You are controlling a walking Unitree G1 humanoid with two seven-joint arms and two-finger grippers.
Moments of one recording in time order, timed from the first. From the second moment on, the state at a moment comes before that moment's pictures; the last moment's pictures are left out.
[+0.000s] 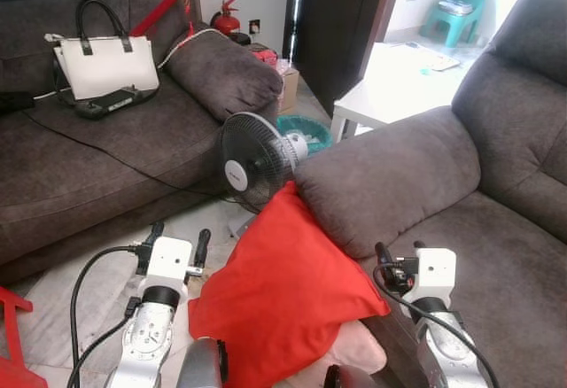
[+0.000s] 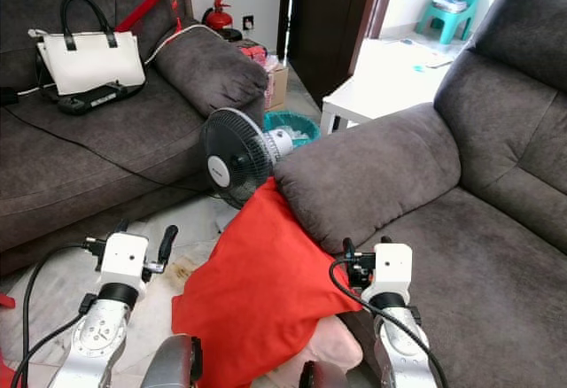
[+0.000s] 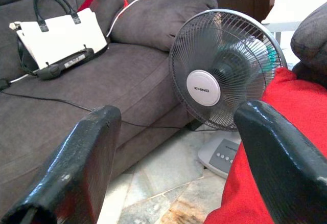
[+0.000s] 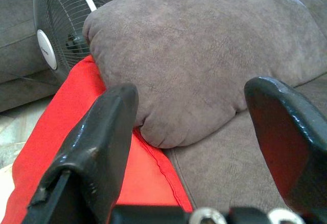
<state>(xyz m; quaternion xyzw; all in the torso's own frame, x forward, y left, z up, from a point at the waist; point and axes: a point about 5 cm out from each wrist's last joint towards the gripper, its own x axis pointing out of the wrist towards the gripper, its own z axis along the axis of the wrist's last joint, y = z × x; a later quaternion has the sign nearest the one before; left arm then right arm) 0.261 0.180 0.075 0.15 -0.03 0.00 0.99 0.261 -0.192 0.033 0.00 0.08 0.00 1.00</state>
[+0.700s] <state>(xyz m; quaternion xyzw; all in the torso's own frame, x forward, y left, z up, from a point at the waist) 0.261 0.180 0.075 0.15 -0.03 0.00 0.99 0.262 -0.191 0.032 -0.01 0.08 0.00 1.00</state>
